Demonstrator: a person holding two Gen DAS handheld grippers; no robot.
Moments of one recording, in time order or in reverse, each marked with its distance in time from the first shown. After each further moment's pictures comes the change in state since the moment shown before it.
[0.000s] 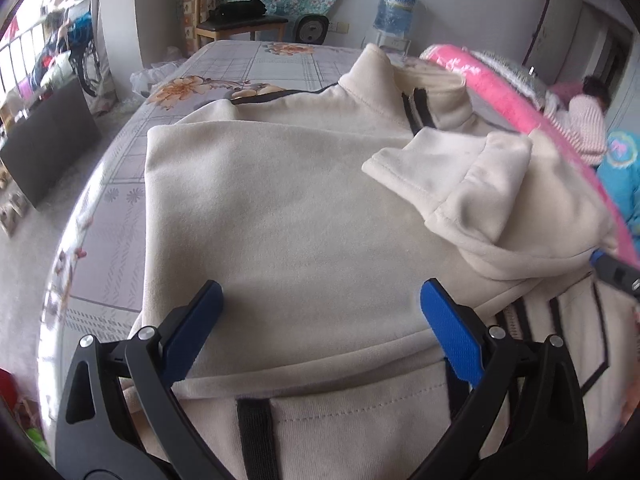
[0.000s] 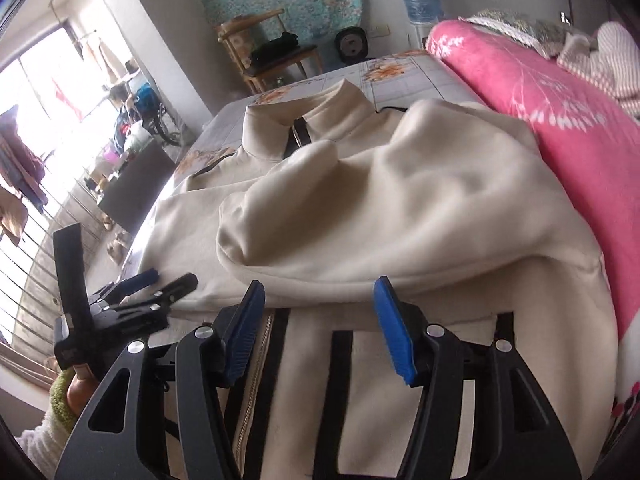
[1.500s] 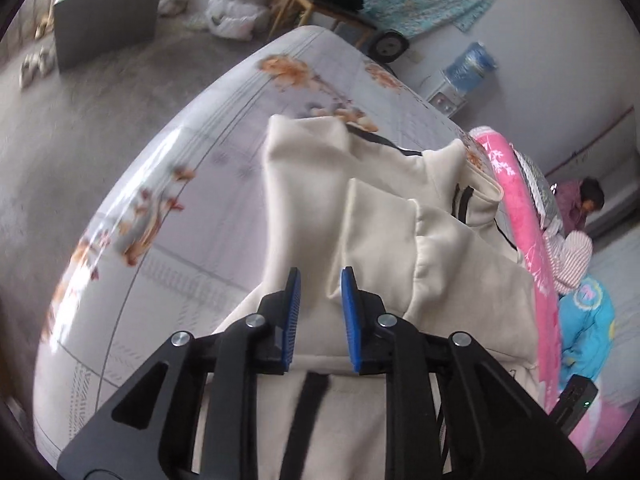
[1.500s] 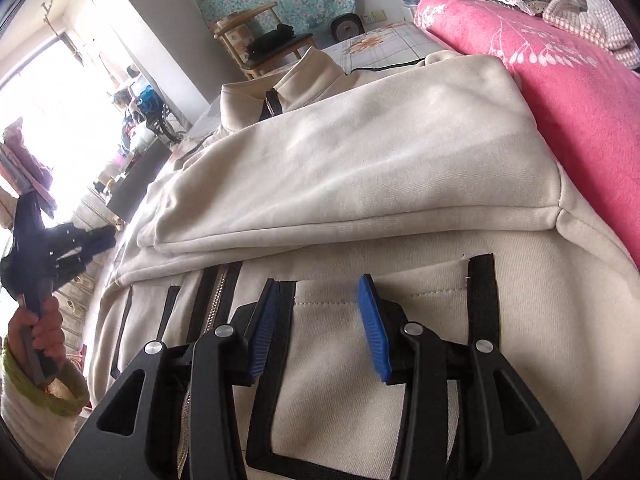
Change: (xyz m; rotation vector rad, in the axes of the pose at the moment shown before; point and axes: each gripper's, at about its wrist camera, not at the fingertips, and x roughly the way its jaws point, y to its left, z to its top) left arm -0.047 0.091 0.018 -0.481 0.032 -0.086; right arm 0.028 -0.036 -0.026 0.034 0.029 0.049
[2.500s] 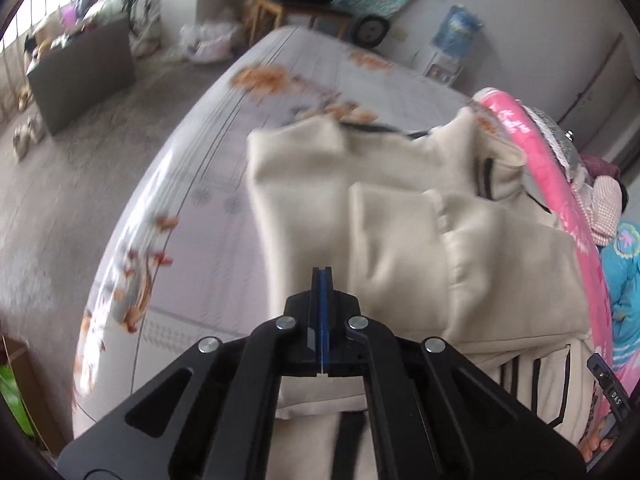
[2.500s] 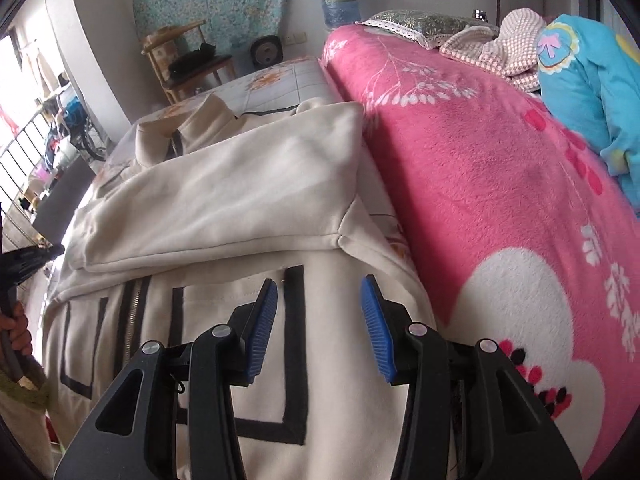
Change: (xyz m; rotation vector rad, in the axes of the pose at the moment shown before) left arm 0.027 -0.011 0.010 0.210 0.014 0.119; right arm -0.070 -0.034 0.009 0.026 -0.067 -0.355
